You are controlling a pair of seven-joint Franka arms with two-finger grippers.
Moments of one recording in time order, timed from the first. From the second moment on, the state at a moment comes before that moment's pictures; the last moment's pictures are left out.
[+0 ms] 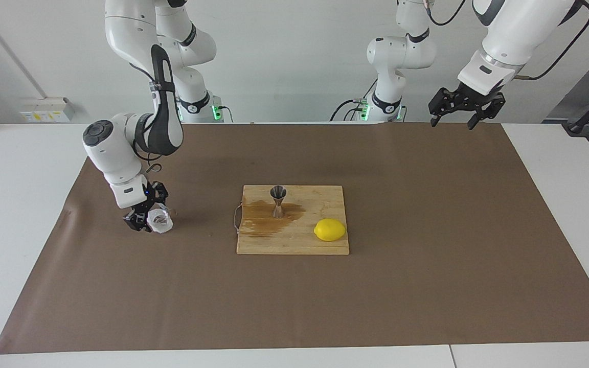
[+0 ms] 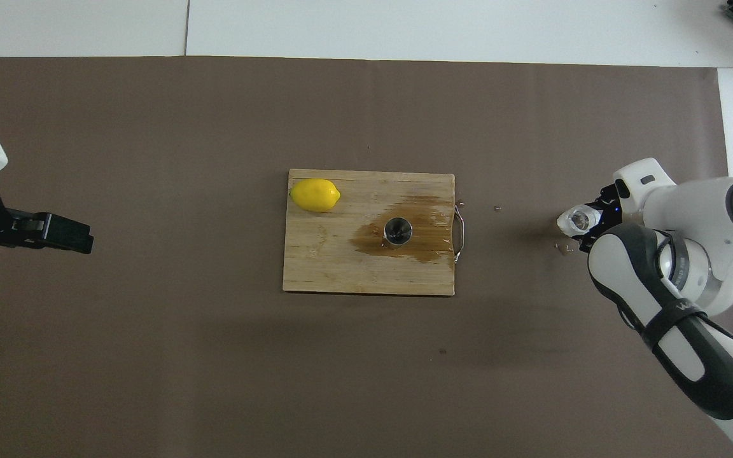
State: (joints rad) left arm -0.15 -0.09 0.03 -1.65 -0.04 1.50 0.02; right arm 0.25 0.21 -0.33 -2.17 0.24 2.46 -1.40
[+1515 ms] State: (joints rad) left arm -0.15 -0.09 0.03 -1.65 -0.04 1.50 0.02; right arm 0.26 0.16 -0.37 -1.44 0.13 1.51 -0.52
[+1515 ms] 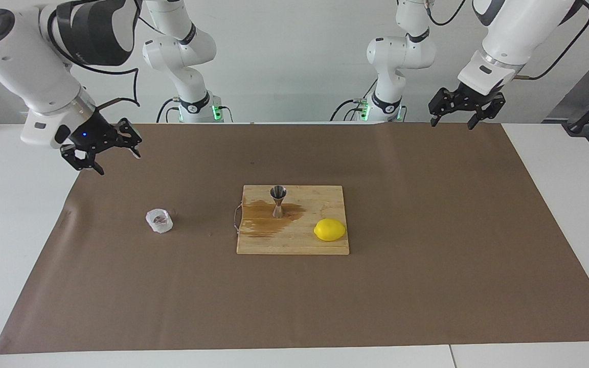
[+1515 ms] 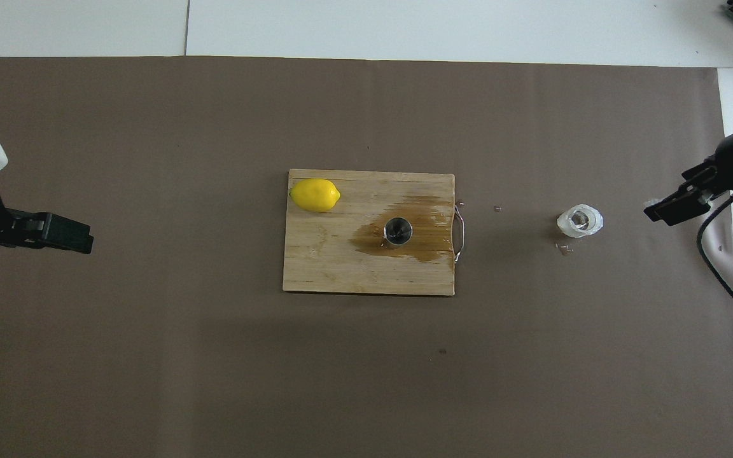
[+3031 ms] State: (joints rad) left arm -0.15 -0.09 0.03 -1.65 -0.04 1.50 0.02; right arm 0.09 -0.17 -0.18 -1.76 0.05 1.60 -0.20
